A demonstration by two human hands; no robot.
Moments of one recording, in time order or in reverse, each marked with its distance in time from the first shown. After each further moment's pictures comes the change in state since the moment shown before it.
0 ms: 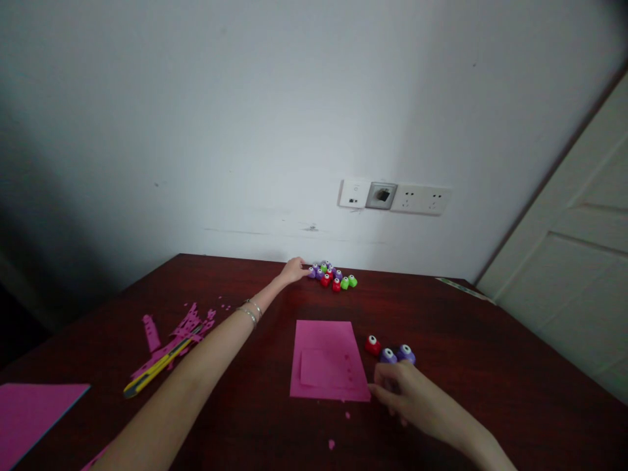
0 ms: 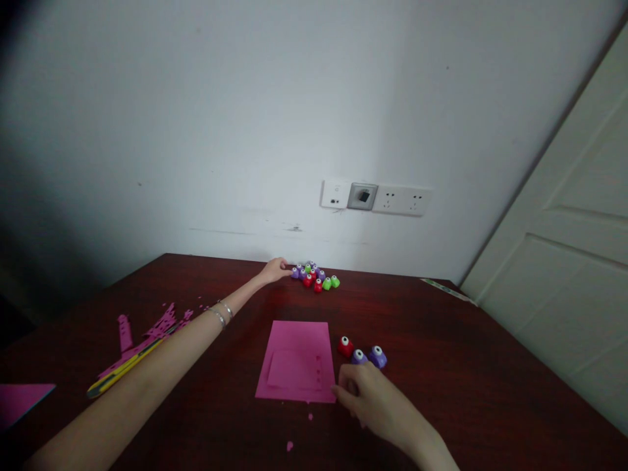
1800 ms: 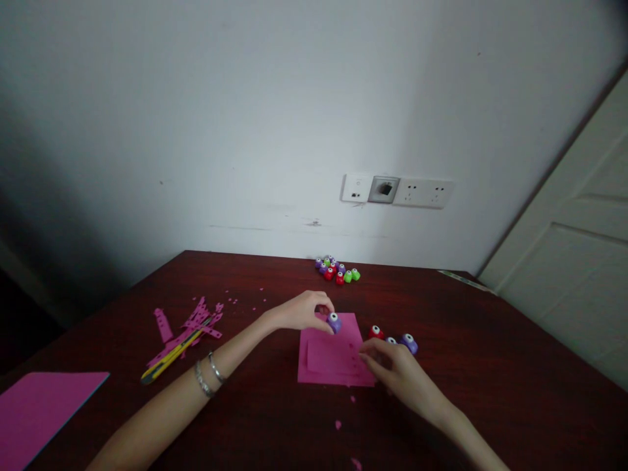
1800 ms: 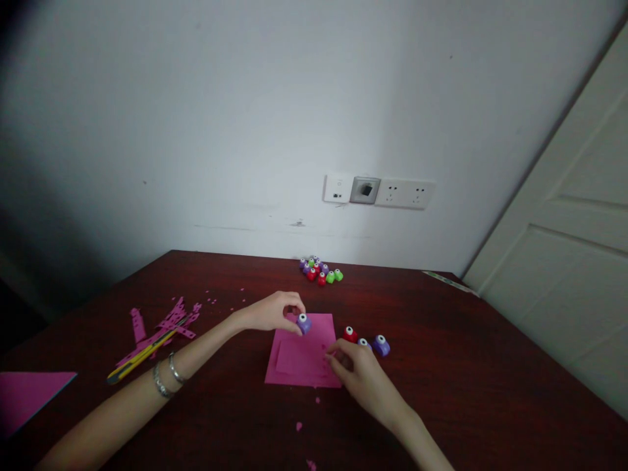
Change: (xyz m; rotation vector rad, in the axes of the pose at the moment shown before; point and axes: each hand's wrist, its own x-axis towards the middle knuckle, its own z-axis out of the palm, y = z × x) left_hand -0.148 0.073 -0.039 -0.236 -0.442 0.514; right_hand 0.014 -0.014 0.018 0.069 0.258 -0.197
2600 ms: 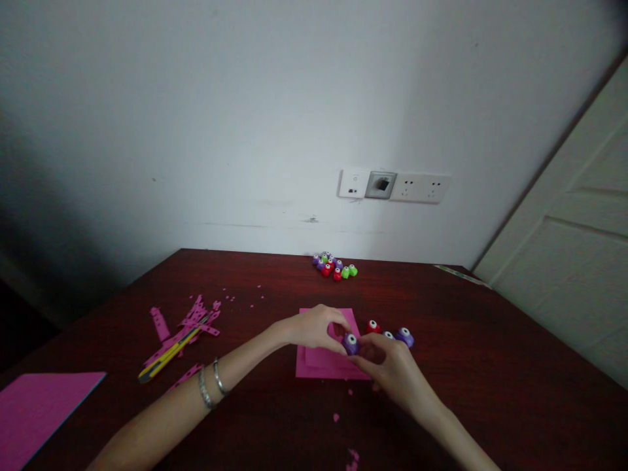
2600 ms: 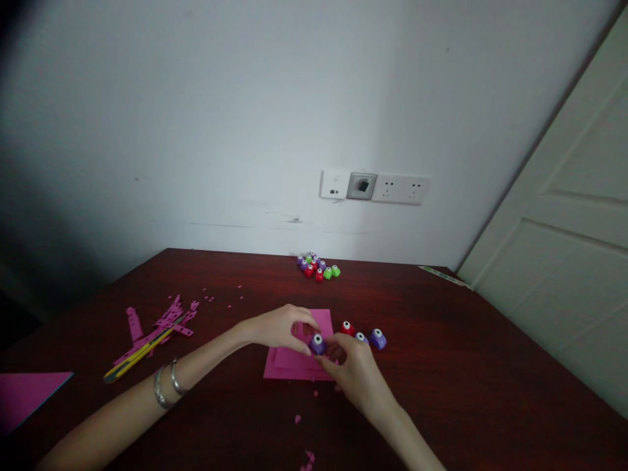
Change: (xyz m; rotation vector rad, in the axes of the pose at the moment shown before) left_hand 0.001 0.020 0.028 0.004 -0.163 0.118; right_hand -0.001 -0.012 0.011 0.071 0.116 0.112
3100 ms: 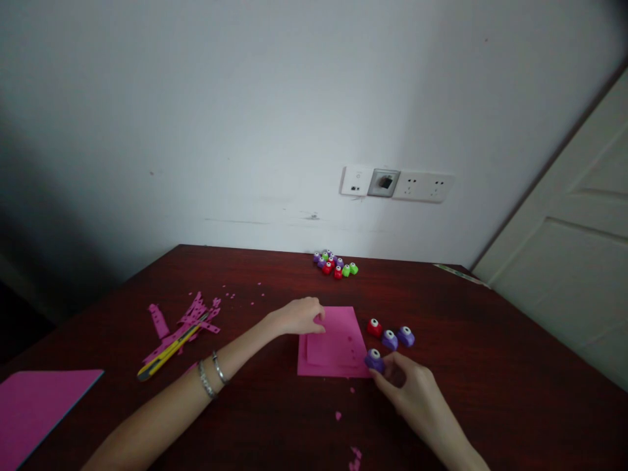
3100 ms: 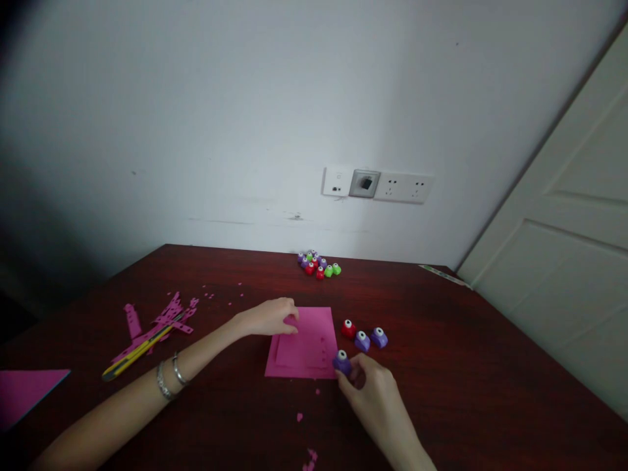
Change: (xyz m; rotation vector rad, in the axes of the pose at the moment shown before) left_hand -0.012 -0.037 -0.006 0.344 -0.032 -0.349; right_hand -0.027 0.029 0.004 -0.228 0.171 0.129
